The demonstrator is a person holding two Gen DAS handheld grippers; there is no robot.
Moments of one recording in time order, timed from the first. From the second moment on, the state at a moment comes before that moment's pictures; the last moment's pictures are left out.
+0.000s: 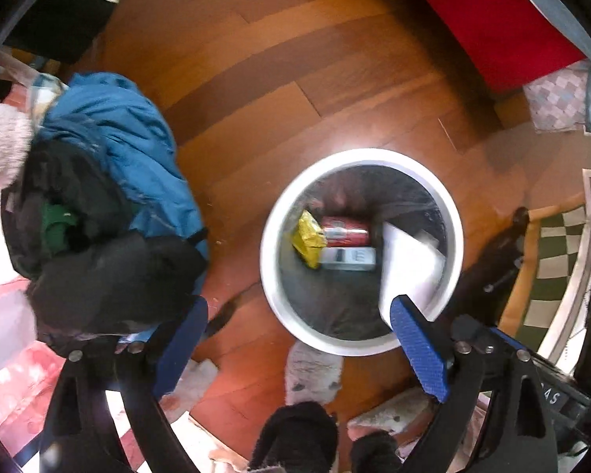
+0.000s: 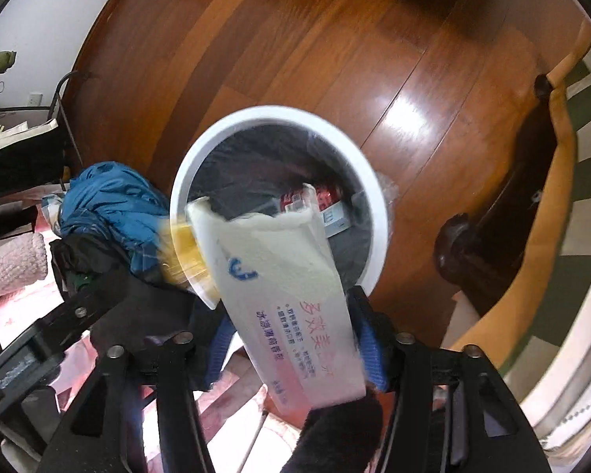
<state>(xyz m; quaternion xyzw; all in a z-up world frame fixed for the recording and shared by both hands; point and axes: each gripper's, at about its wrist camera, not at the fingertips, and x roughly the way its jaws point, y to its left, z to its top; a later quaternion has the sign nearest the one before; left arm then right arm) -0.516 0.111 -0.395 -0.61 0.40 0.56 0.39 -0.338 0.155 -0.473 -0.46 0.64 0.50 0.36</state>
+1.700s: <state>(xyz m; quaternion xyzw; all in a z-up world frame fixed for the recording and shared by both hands) -0.207 0.062 -0.218 -0.39 0.52 0.55 0.53 -0.053 0.013 -0.194 -0.27 0.64 0.48 0.54</state>
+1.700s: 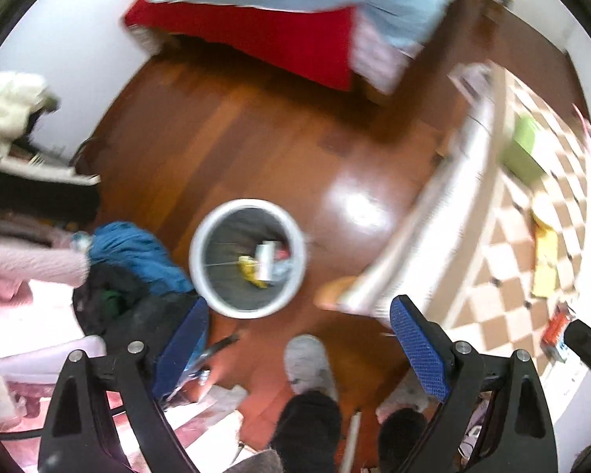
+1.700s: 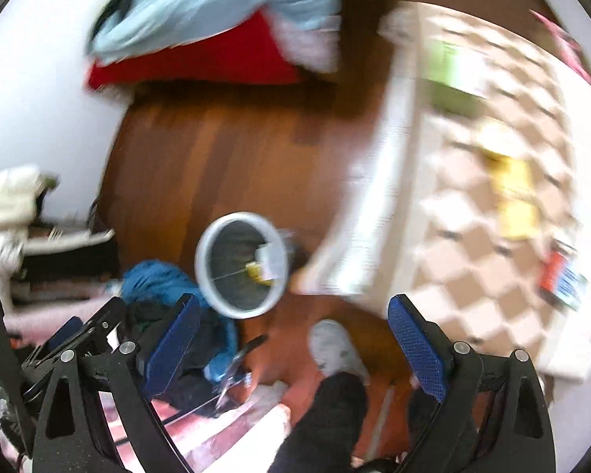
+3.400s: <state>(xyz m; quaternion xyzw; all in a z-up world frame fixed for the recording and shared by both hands) 0.123 0.046 -0.321 -0.38 0.58 0.41 0.59 0.246 -0.084 -0.326 -0.24 0.69 0.26 0.63</state>
